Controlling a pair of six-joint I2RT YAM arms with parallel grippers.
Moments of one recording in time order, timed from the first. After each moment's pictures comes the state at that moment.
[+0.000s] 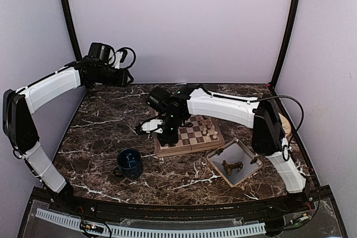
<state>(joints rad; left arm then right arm) -0.34 1.63 1.47 -0.47 0.12 -0.12 1.04 2.36 2.20 -1.06 -0.08 -0.61</state>
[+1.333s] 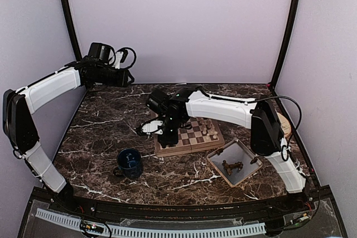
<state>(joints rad) -0.34 1.63 1.47 -0.47 0.15 -0.12 1.04 2.38 2.18 -1.02 -0.02 -0.62</state>
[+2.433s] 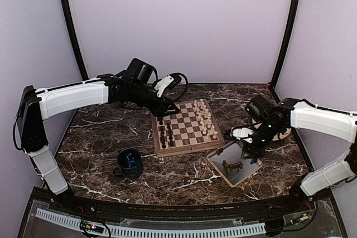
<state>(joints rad) -0.72 1.73 1.45 -0.44 0.37 0.09 0.62 1.31 0.92 -0.92 -0.17 -0.59</state>
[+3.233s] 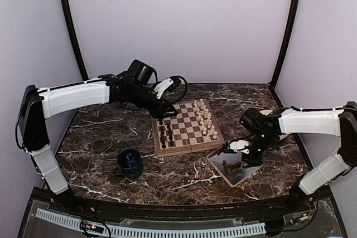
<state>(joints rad) -0.71 1.75 1.45 -0.47 0.39 0.13 0.62 1.43 0.80 -0.82 -0.18 -0.66</state>
